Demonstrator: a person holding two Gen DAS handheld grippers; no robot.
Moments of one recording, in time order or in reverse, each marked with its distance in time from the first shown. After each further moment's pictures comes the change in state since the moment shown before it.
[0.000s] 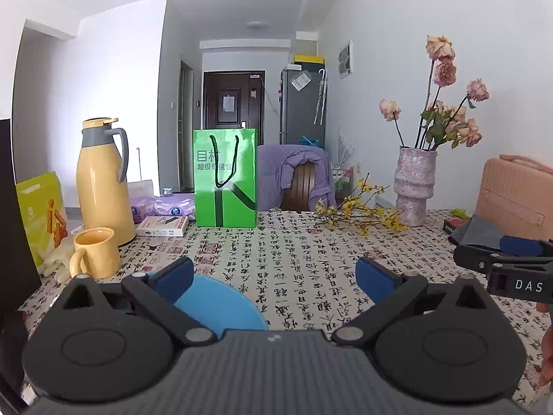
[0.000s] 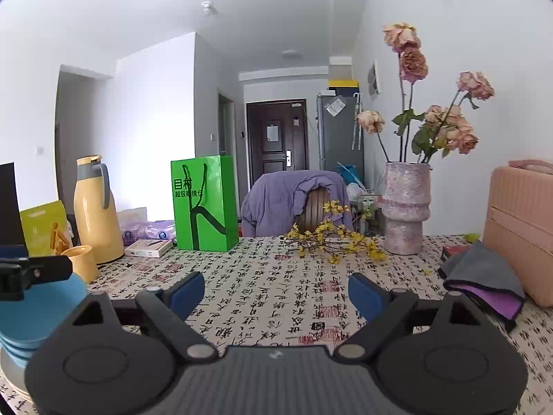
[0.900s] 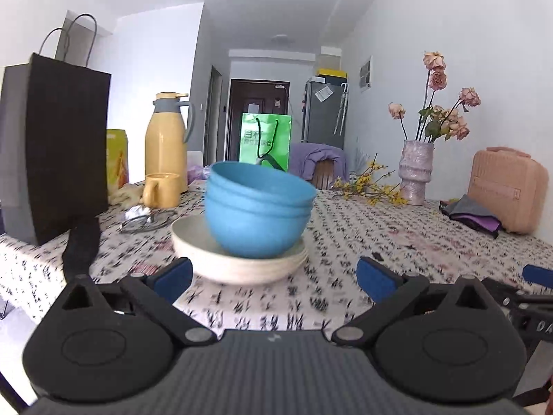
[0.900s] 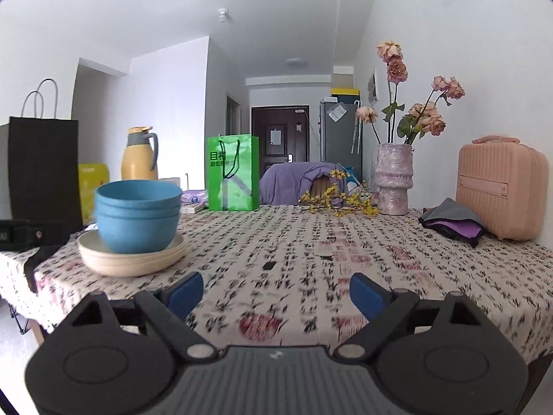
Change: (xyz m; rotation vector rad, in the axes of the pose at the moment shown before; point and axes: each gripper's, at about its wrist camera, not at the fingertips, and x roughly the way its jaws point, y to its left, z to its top) left arm -0.175 0.038 -0.143 -0.066 -0.049 0.063; right arm -0.187 0.064 -0.152 -0.050 -0.041 0.000
